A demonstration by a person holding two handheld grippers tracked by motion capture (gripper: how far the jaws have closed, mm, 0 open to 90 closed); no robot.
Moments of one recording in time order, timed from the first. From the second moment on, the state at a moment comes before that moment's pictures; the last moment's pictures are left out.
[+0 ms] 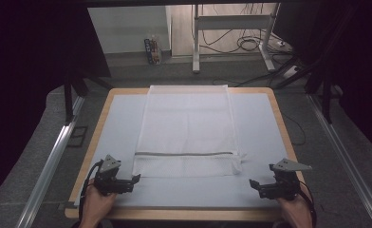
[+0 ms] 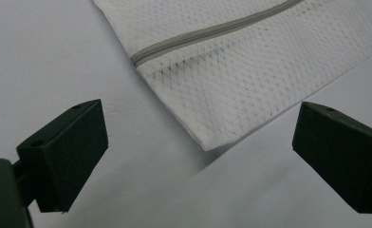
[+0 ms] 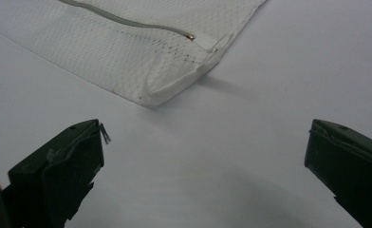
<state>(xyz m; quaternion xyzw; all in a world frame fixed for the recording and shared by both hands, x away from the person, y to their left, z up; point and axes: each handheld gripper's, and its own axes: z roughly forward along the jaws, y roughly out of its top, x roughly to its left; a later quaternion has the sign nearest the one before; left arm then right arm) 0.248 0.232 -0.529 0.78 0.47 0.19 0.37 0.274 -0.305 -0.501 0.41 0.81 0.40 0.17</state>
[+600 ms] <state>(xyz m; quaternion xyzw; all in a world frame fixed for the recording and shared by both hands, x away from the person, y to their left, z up) 0.249 0.230 -0.531 0.78 0.47 0.20 0.36 0.272 -0.301 -0.501 0.42 0.80 0.40 0.15</state>
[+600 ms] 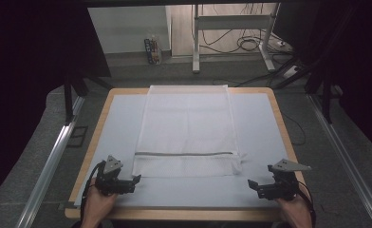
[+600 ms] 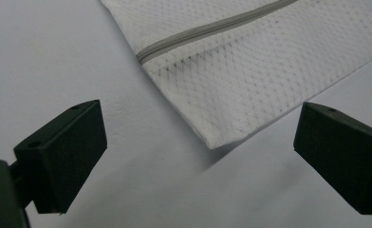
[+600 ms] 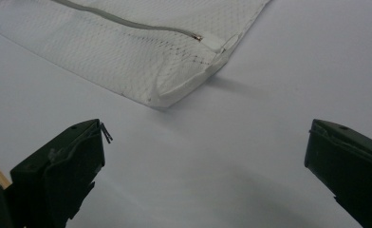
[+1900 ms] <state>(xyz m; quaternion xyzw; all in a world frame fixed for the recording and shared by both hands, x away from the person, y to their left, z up) 0.285 0.230 -0.531 0.77 0.47 0.16 0.40 0.300 -0.280 -0.504 0.40 0.81 0.40 0.15</state>
